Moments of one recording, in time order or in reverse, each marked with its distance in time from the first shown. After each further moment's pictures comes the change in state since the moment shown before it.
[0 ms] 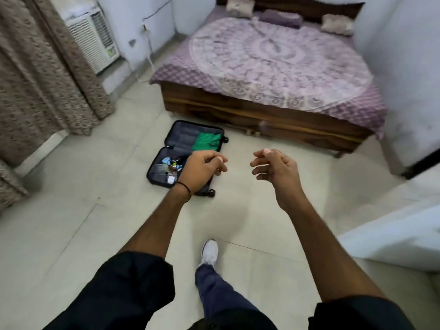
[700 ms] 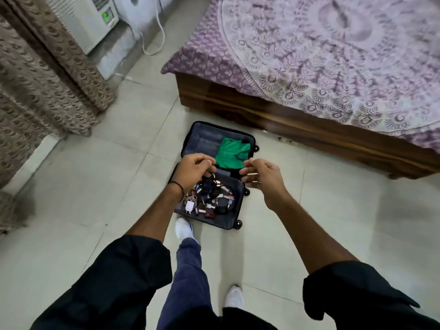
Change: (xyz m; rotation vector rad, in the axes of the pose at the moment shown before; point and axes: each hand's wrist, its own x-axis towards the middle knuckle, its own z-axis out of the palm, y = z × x) left_hand 0.435 -0.163 -0.220 -0.081 0.034 -0.383; right_hand 0.473 0.063 0.238 -0.041 -0.049 0.422
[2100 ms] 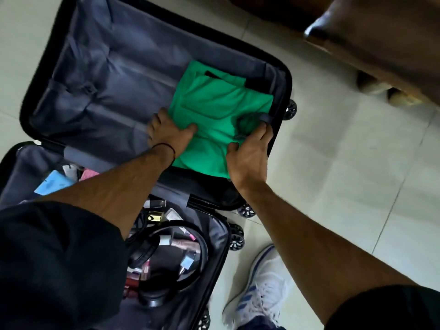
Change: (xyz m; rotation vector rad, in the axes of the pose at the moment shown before) left_hand 0.651 -0.492 0.241 0.495 0.211 -0.572; right_hand 0.718 0.424 -0.086 -0.826 0.215 -0.084
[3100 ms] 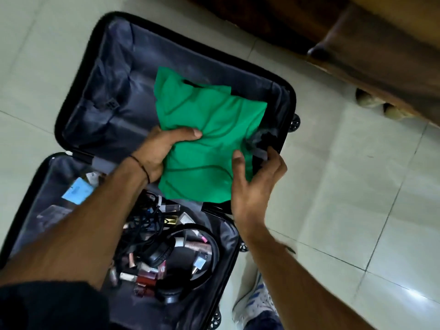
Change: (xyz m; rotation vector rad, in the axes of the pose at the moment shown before) left_hand -0.053 0.001 -0.083 -0.880 -0.412 0.072; right_hand -0.071 -0.033 -0.017 0.418 0.202 0.048
